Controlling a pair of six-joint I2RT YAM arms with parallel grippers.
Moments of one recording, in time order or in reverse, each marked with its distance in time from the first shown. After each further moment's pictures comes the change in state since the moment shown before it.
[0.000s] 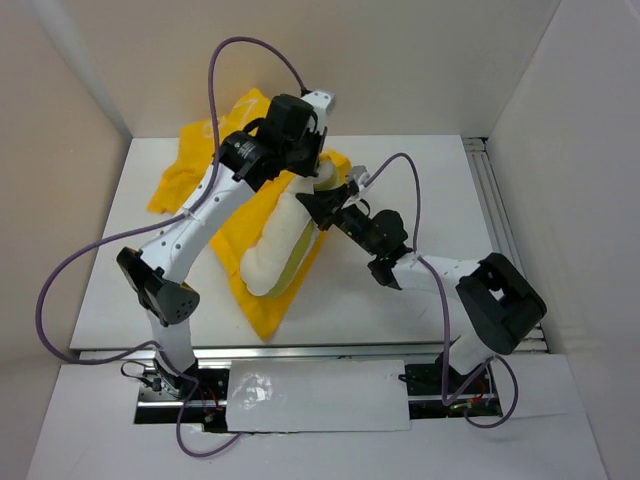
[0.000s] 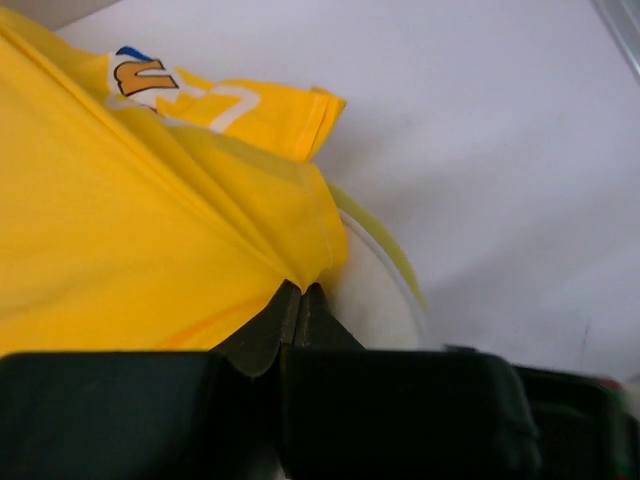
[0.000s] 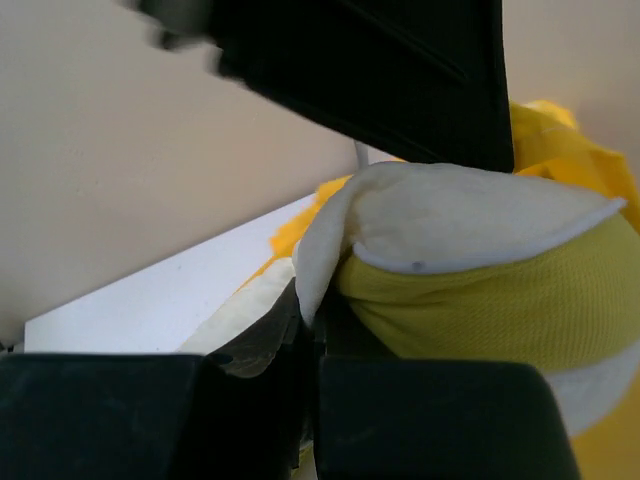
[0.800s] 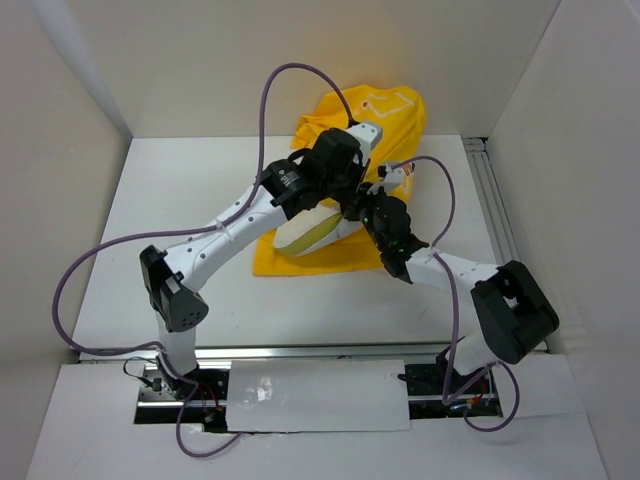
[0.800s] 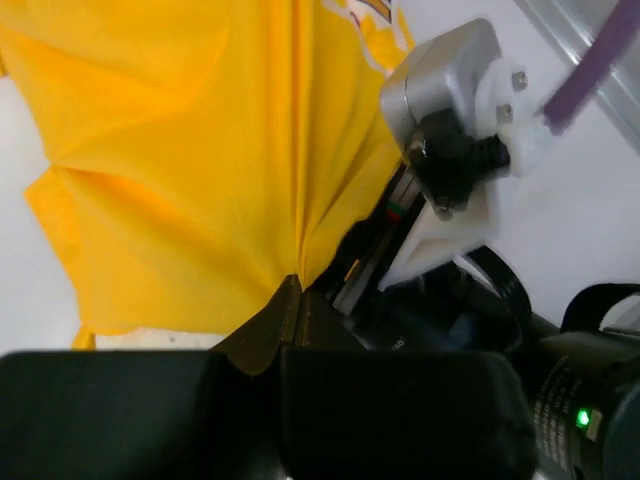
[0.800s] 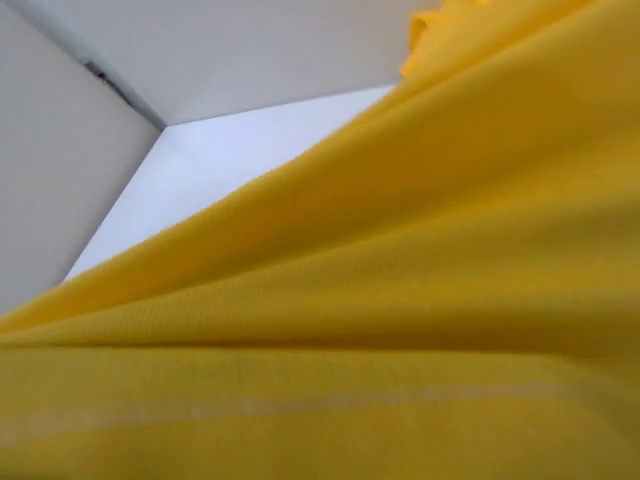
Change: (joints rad) left arm -0.247 -0.008 -0.120 0.143 -0.084 -0.016; right arm -0.111 -0.053 0.007 -0.397 0.412 0.229
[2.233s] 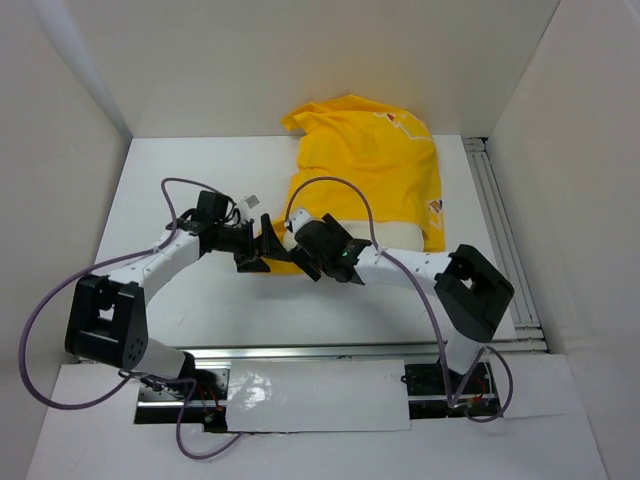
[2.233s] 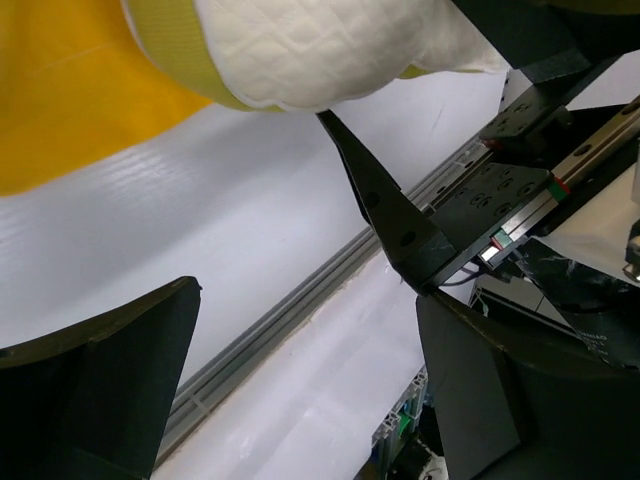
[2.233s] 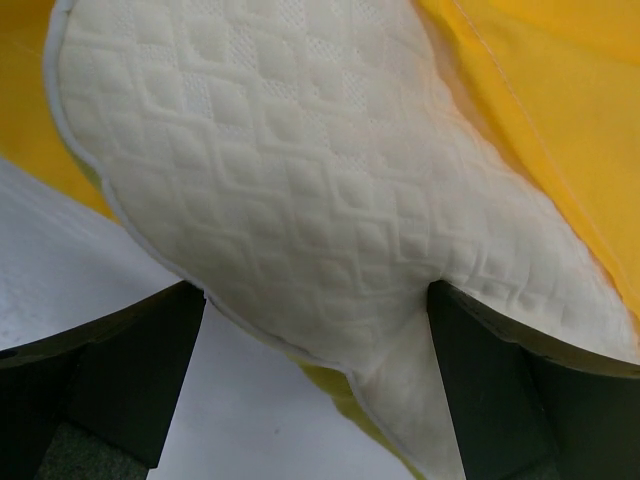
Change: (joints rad) left arm 0.642 -0.427 -1.153 0.317 0.916 -0.334; right arm 0.364 0.191 0.317 -0.953 0.267 -0.520
